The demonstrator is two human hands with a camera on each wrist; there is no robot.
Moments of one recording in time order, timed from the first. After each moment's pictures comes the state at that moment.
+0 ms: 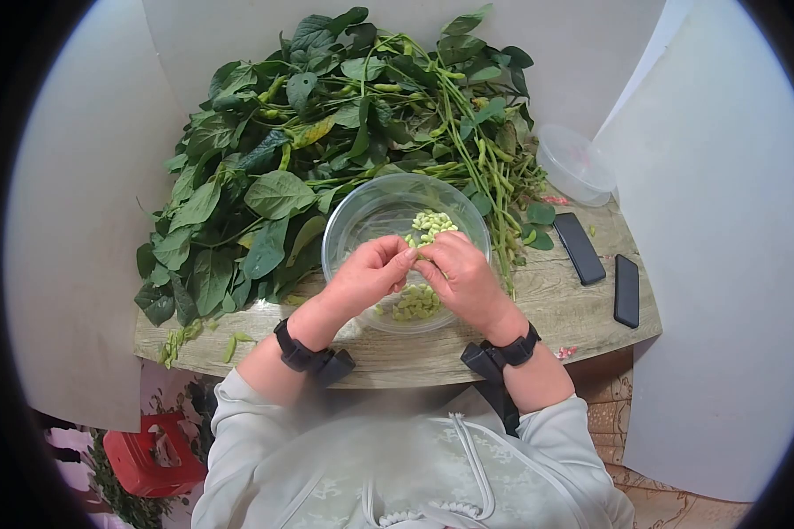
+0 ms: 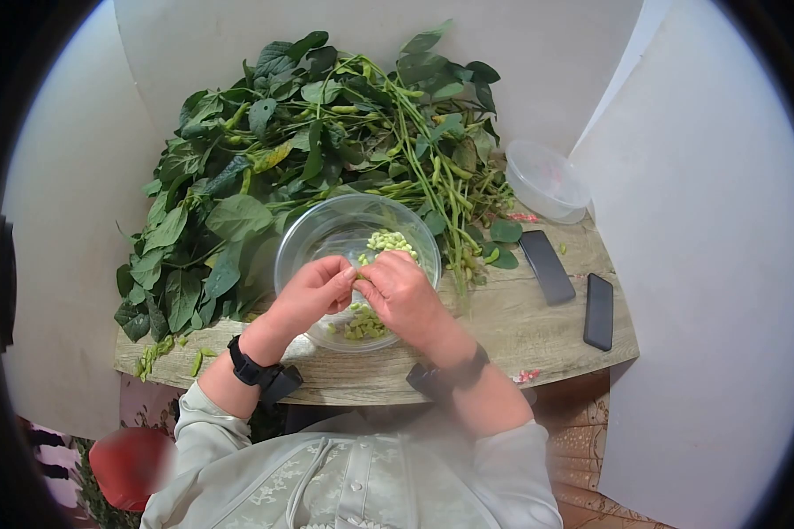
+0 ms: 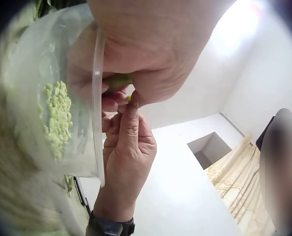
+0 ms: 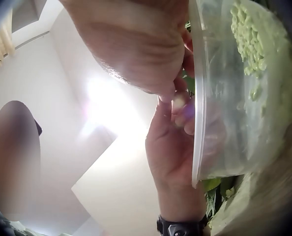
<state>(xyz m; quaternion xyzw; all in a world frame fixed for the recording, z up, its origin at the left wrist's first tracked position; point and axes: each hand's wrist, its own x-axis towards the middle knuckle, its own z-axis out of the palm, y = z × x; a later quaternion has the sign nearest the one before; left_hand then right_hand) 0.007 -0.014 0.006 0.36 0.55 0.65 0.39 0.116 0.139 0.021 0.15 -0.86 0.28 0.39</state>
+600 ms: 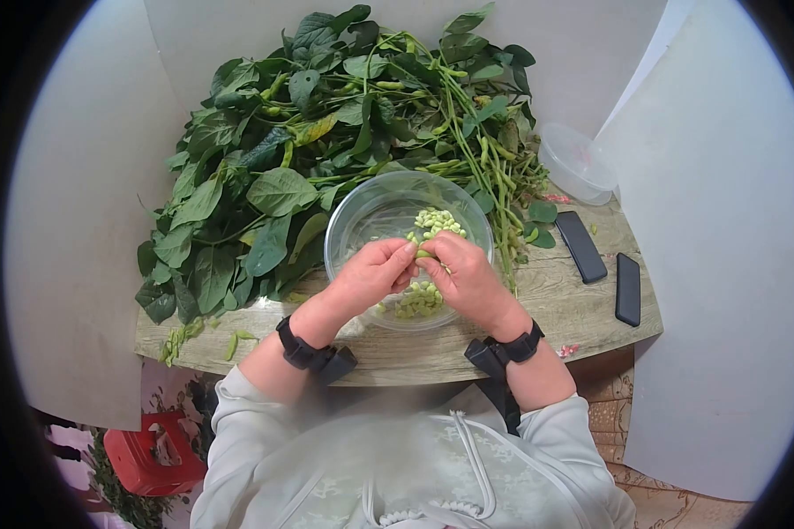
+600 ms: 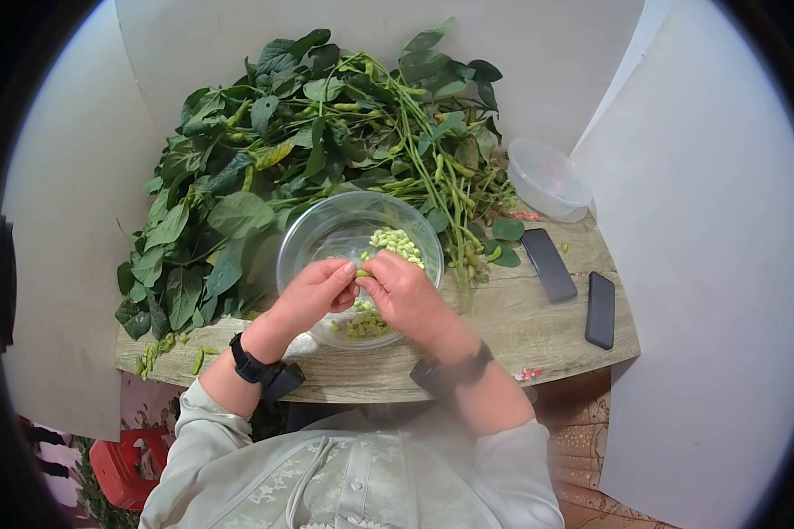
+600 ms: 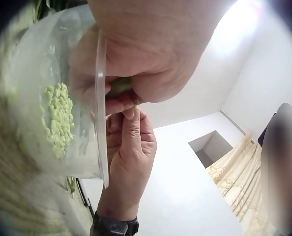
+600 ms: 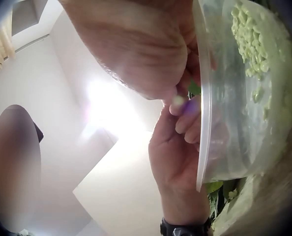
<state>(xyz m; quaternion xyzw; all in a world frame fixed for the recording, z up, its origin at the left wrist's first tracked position) 0.006 -0.014 0.001 0.33 0.52 0.66 0.43 0.117 0.140 0.017 0.13 -0.87 0.36 0.32</state>
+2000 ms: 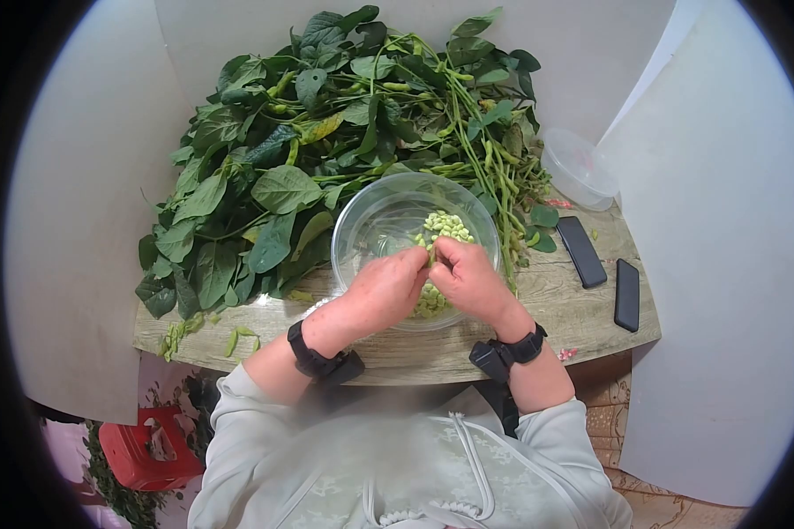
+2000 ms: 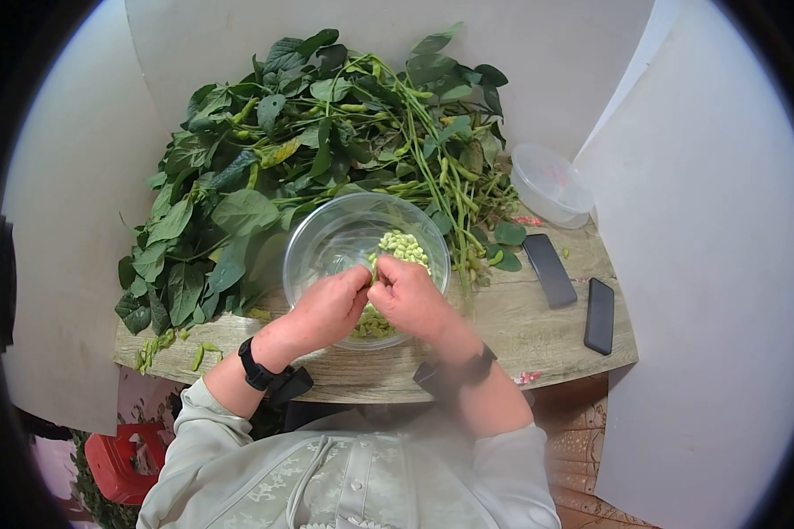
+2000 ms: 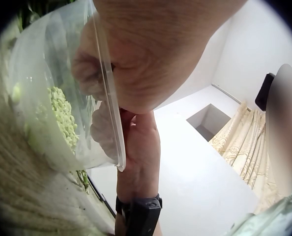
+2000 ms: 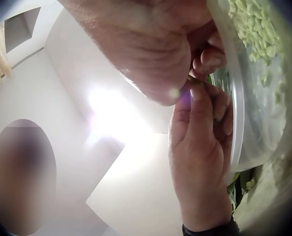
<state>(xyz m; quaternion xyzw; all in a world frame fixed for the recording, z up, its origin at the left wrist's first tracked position) 0.028 -0.012 0.008 0.54 0.75 0.39 0.03 0.118 0.138 0.023 0.00 -0.86 0.48 0.20</state>
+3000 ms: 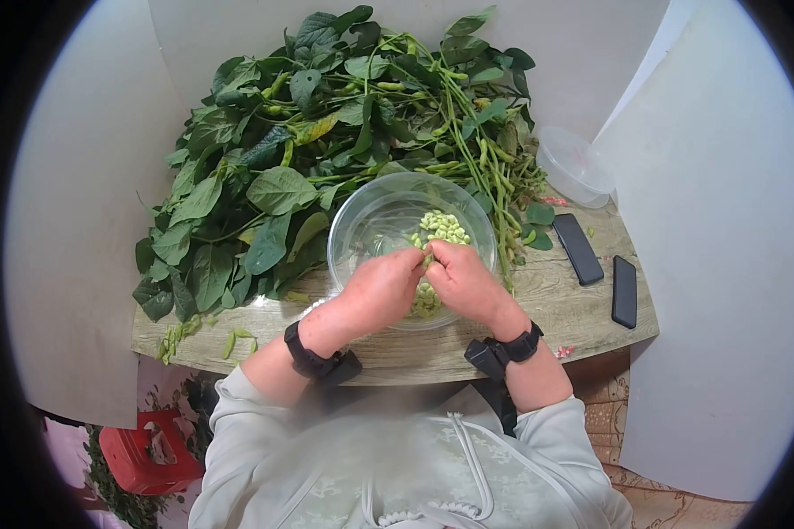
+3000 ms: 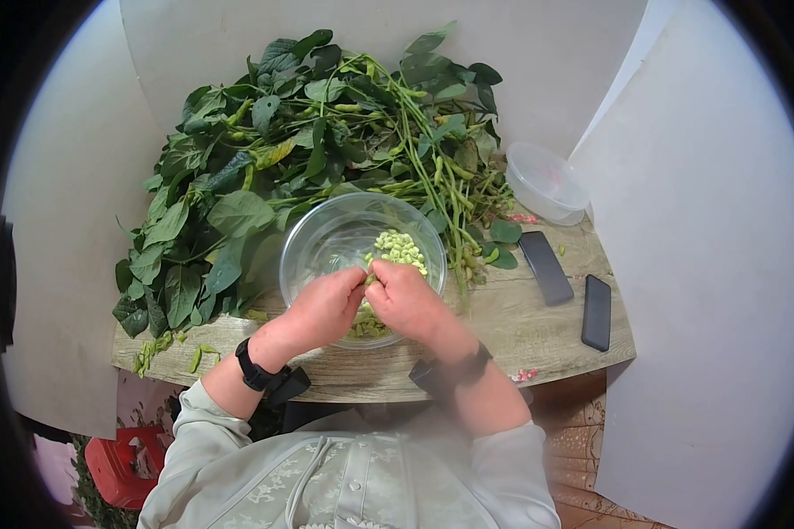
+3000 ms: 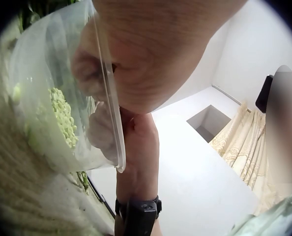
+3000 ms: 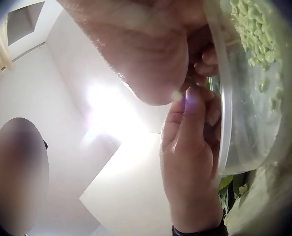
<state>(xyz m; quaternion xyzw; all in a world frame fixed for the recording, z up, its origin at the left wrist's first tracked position) 0.030 -0.011 0.010 0.52 0.77 0.37 0.04 0.119 0.139 0.022 0.00 -0.89 0.43 0.17</state>
